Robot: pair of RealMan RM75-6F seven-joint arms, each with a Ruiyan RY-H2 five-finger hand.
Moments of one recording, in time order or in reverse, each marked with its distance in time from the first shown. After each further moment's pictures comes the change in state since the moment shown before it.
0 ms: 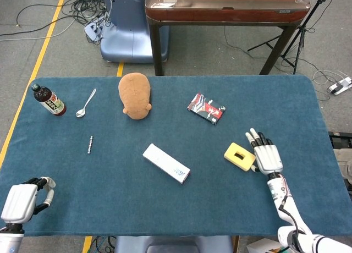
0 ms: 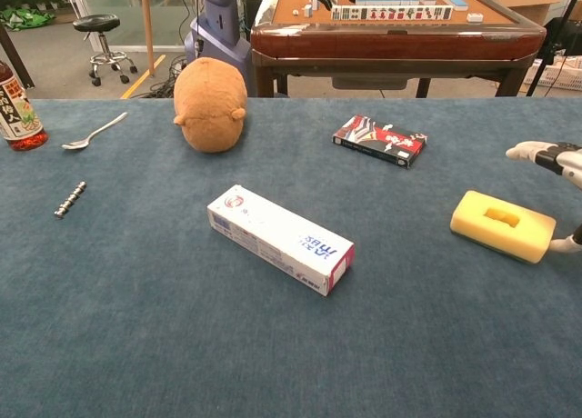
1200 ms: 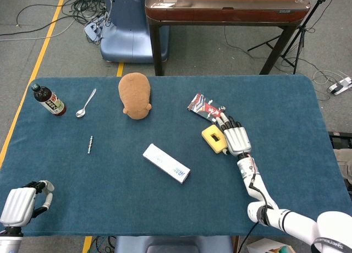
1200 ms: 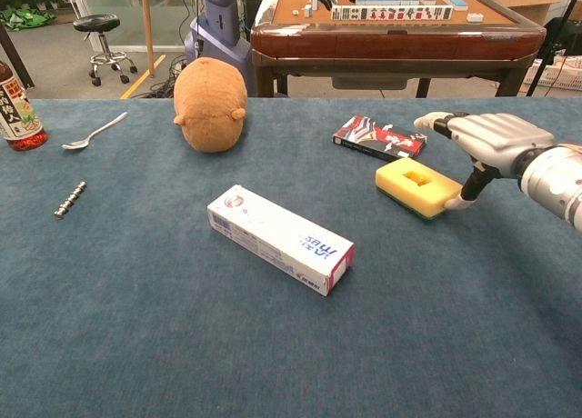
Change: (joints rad) left arm 0.019 -0.020 0.013 0.044 -0.004 -0.001 -0.039; right arm 0.240 -0.174 0.114 0.126 0.127 -0.121 -0.092
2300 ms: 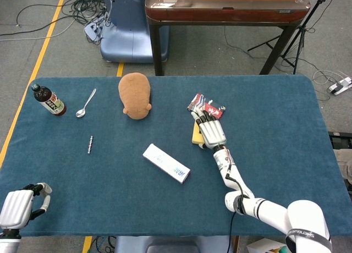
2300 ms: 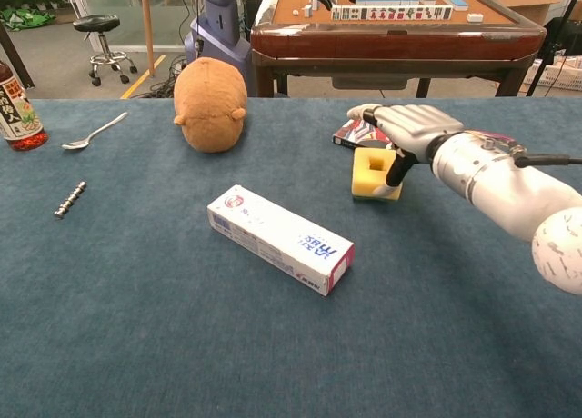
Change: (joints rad) left arm 0.016 -0.009 0.006 0.028 -0.008 -0.002 -0.030; right arm 0.187 -0.153 0.061 0.156 0.044 -0.075 0.040
